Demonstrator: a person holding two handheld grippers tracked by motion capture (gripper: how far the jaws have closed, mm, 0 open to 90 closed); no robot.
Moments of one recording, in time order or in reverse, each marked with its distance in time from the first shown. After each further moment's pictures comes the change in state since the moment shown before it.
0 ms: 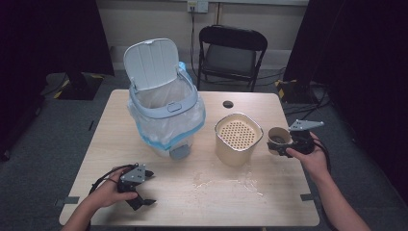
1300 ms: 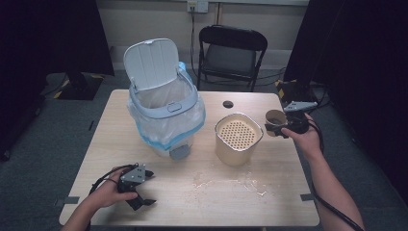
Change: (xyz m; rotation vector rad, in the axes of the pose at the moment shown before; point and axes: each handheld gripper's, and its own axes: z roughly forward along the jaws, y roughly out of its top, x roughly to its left) left arm -0.001 0.000 0.000 0.000 0.005 -0.004; right arm -0.038 0.042 0.027 -0.004 -0.059 -0.016
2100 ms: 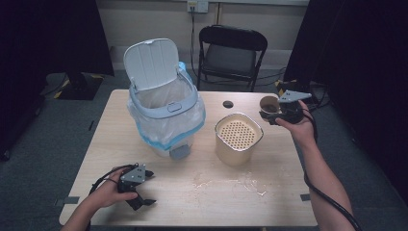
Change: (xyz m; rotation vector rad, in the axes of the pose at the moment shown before) left arm 0.000 0.000 0.000 0.005 -0.002 0.001; right arm 0.001 0.038 0.009 -0.120 -0.056 -0.180
